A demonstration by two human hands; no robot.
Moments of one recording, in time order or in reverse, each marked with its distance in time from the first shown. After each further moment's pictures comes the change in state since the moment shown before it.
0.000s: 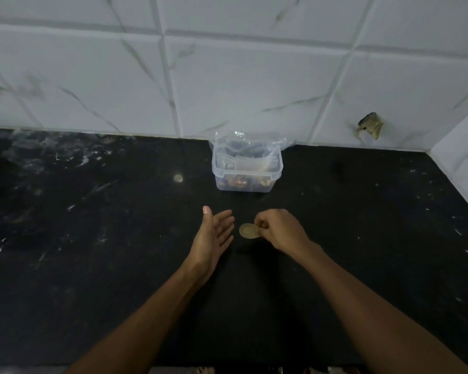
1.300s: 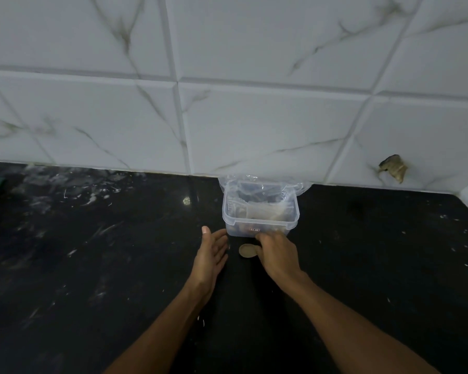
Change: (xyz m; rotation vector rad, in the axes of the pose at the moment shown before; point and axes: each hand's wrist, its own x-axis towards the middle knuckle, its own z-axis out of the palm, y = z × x) left_hand 0.081 0.031 -0.023 0.015 0.135 0.073; right_hand 0.091 -0.005 0.018 -0.163 0.264 -0.043
